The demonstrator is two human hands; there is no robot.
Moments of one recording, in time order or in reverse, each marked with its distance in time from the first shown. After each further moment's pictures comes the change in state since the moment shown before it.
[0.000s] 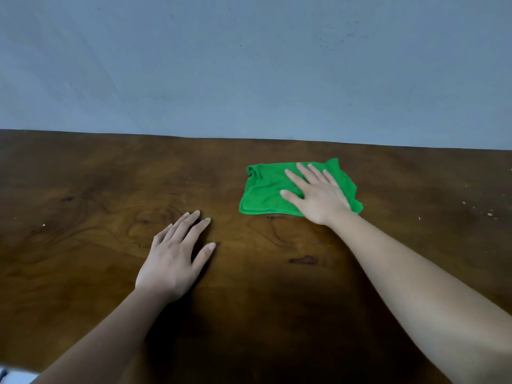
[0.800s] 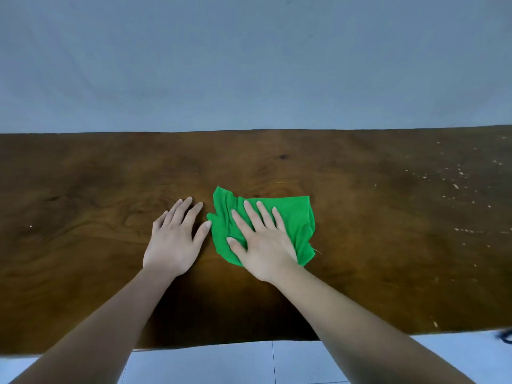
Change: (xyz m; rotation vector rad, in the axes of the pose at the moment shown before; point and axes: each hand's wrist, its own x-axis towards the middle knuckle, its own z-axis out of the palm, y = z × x) left_hand -0.004 -0.002 -0.001 -0.002 0.030 0.043; right_hand -0.147 -0.159 0.033 -0.004 -0.069 0.035
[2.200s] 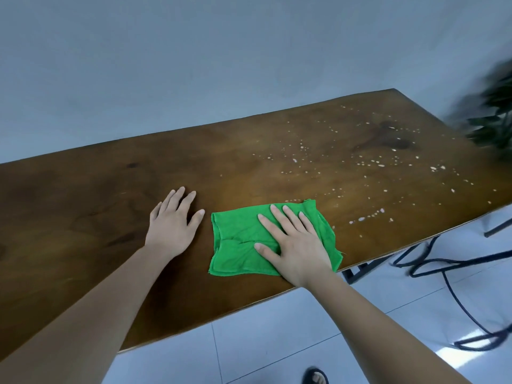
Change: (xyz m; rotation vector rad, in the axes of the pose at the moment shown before) left_hand 0.047 0.356 0.064 0.010 -0.107 0.185; right_hand -0.243 0.355 -0.013 0.089 0.122 0.273
